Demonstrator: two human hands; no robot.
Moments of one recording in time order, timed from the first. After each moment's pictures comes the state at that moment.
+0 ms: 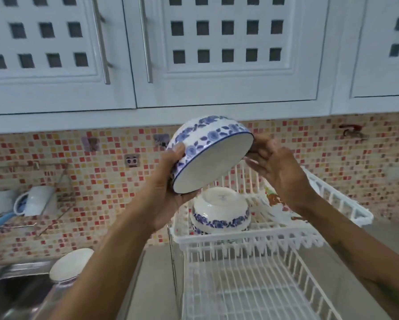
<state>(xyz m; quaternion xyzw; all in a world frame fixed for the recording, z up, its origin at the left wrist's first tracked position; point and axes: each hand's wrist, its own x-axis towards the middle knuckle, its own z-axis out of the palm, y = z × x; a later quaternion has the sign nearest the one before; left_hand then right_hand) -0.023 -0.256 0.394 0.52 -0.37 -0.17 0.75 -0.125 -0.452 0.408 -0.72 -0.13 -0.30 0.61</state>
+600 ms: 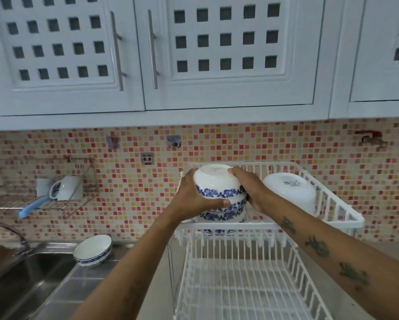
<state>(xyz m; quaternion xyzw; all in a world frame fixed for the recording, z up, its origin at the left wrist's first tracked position) 0.002 -0.317 0.336 0.78 -0.34 0.08 0.52 -0.058 -0.484 0.365 -0.75 0.13 -0.15 0.64</state>
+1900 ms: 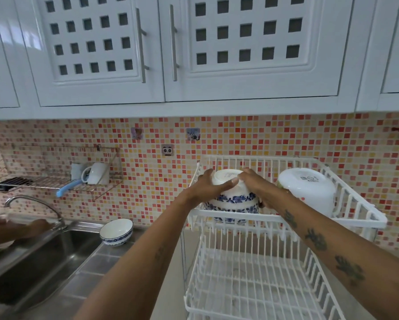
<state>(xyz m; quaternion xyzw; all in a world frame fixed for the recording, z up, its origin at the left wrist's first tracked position) 0.029 -0.329 0.325 0.83 -0.25 -0.10 0.49 -0.038 -0.480 0.352 -0.84 0.12 -0.07 0.52</state>
